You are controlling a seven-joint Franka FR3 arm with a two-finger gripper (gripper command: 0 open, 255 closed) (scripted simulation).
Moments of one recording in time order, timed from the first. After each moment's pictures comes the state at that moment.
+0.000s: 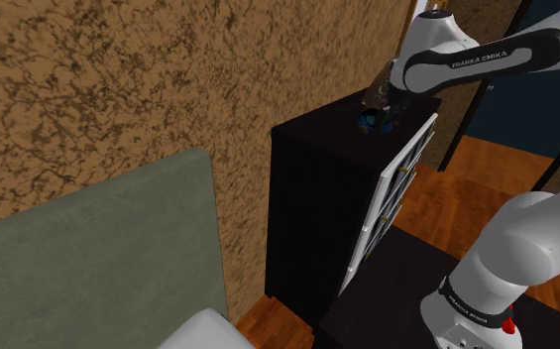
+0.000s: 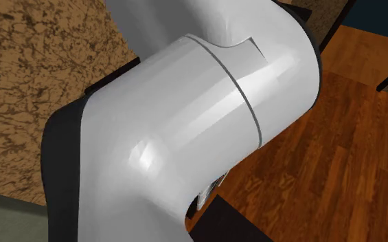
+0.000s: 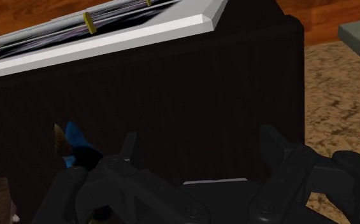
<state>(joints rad) -0.20 -0.52 -0.30 -2.45 -0.44 2.22 -0.11</state>
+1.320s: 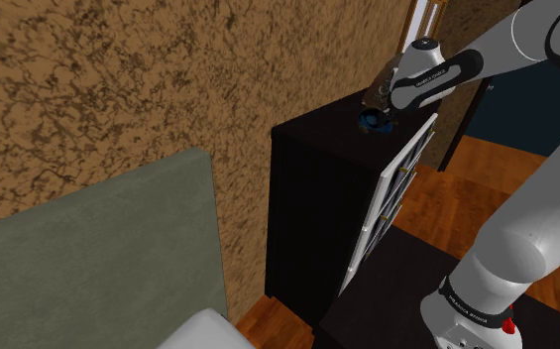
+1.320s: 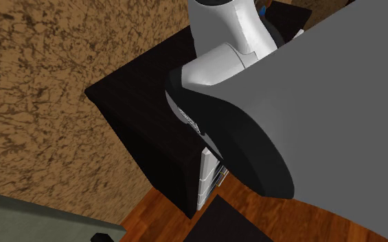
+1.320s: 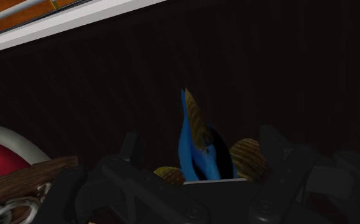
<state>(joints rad) -0.26 -0.08 -0.50 -2.24 -0.46 2.64 -0.23</state>
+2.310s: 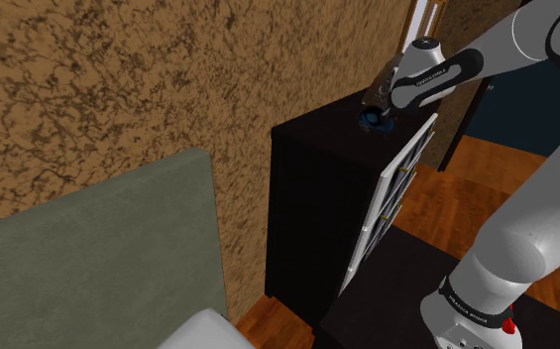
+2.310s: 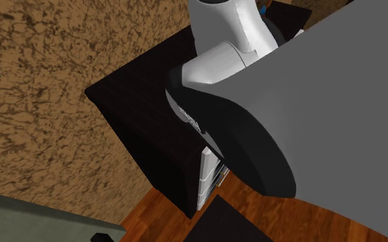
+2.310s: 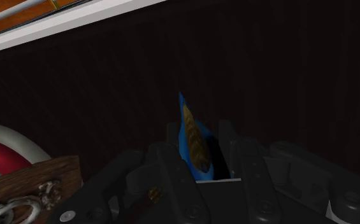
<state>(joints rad) -0.26 -0.09 -0.50 -2.24 -0.45 2.64 -0.24</state>
